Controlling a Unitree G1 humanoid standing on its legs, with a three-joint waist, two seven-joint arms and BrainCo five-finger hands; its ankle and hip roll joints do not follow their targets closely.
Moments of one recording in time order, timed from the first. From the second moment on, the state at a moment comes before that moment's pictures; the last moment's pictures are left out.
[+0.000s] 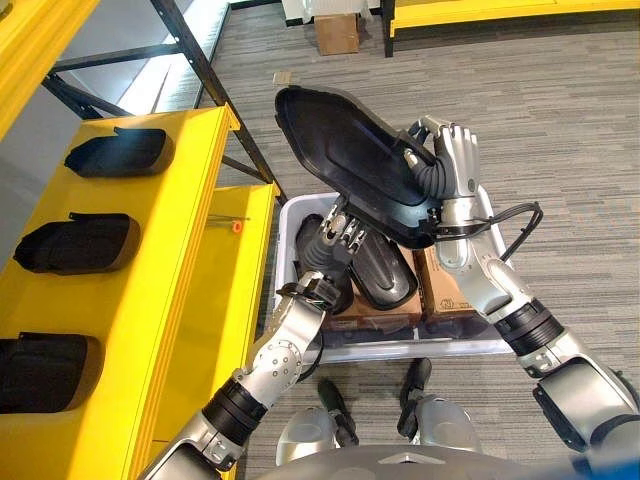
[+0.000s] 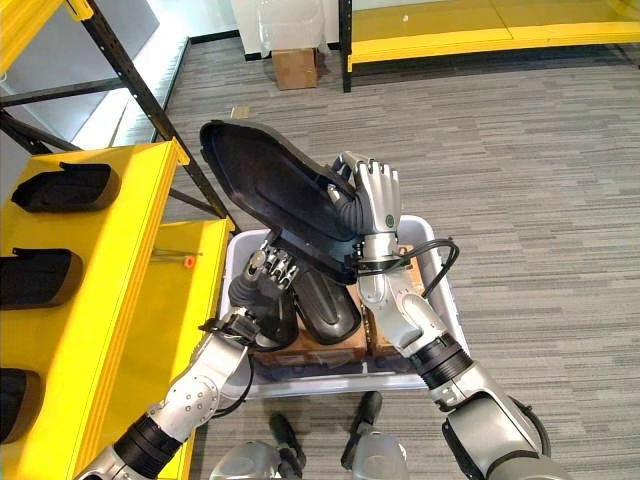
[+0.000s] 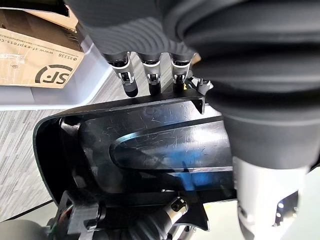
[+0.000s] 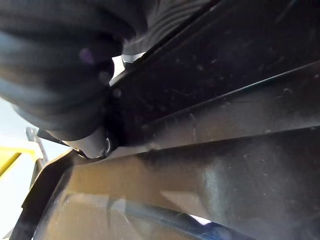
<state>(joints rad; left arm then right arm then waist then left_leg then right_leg) -0.18 0.28 -0.55 -0.08 -1.25 -0.19 0.13 -0.59 -0.39 0.48 0.13 -0.56 0.07 -0.70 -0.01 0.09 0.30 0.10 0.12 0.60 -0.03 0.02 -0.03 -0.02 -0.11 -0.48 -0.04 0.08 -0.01</state>
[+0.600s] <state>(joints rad) -0.19 0.28 -0.55 -0.08 -1.23 -0.19 0.16 -0.58 -0.39 0.49 0.10 -0.49 0.08 -0.63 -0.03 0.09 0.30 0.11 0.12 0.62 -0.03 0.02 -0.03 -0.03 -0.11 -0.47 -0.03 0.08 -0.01</state>
